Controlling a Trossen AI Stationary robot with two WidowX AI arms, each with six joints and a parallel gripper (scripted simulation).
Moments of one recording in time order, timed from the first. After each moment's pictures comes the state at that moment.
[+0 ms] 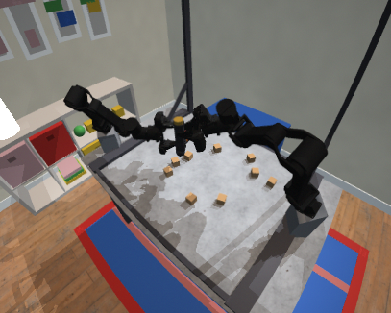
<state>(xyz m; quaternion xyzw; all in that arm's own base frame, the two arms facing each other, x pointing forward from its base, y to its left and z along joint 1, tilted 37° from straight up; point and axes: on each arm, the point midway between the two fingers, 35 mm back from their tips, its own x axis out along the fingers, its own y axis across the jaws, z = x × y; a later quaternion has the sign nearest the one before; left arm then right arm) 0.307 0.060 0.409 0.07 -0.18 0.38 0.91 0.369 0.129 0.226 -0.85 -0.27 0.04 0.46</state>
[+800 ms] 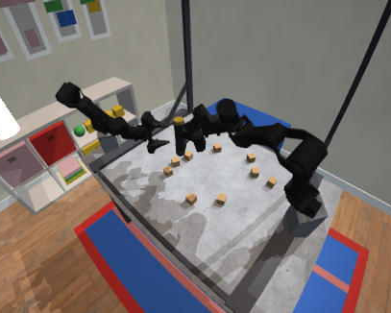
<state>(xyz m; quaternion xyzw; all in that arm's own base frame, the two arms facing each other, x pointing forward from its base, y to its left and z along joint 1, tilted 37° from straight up) 0.307 0.060 0.409 0.07 -0.18 0.38 0.91 0.324 0.102 0.219 -0.85 -0.27 0.04 0.46</state>
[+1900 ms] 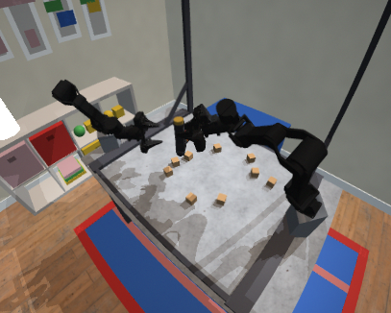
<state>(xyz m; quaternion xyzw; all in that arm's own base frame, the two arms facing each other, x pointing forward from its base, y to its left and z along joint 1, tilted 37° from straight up) 0.307 0.060 0.409 0.07 -0.18 0.38 0.91 0.297 0.086 0.211 -0.85 -0.27 0.04 0.46</state>
